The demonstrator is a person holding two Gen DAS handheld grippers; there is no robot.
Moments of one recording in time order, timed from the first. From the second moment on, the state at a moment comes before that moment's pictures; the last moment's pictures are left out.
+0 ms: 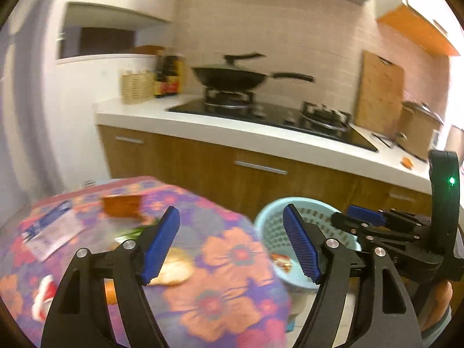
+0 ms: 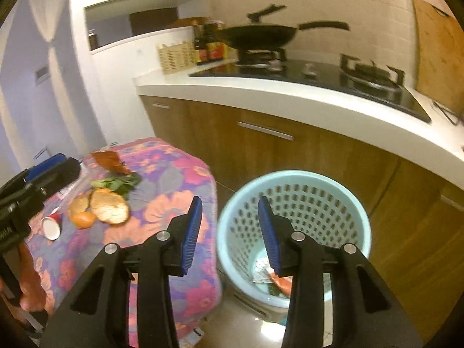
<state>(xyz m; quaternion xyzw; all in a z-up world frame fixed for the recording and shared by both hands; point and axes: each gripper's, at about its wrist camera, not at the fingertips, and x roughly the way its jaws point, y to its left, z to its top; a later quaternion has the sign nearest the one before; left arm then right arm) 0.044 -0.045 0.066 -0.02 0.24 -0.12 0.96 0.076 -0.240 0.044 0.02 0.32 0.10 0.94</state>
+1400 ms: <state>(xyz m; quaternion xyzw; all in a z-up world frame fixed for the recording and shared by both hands) -0.014 0.217 -0.020 -0.17 0.33 0.06 0.93 0.128 -0.049 -0.021 -0.07 0.36 0.21 0.91</state>
